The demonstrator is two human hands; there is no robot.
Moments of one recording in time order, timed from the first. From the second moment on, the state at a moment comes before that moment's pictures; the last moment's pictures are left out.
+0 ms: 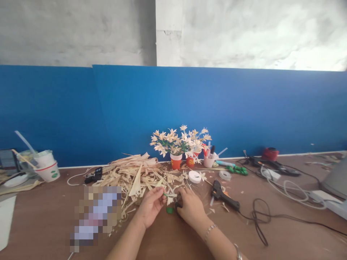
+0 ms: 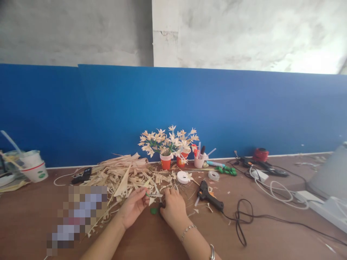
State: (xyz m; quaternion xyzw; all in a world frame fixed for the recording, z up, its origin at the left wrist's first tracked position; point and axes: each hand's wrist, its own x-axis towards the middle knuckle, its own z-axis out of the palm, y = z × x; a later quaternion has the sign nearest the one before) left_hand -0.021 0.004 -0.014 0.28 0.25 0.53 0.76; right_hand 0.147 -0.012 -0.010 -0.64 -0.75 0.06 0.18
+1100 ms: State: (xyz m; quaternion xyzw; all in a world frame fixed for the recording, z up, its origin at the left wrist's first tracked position) left_hand -0.013 0.001 -0.008 0.36 0.35 0.54 0.68; right_hand 0.158 -0.007 -0.012 -0.51 -0.78 0.26 0.26
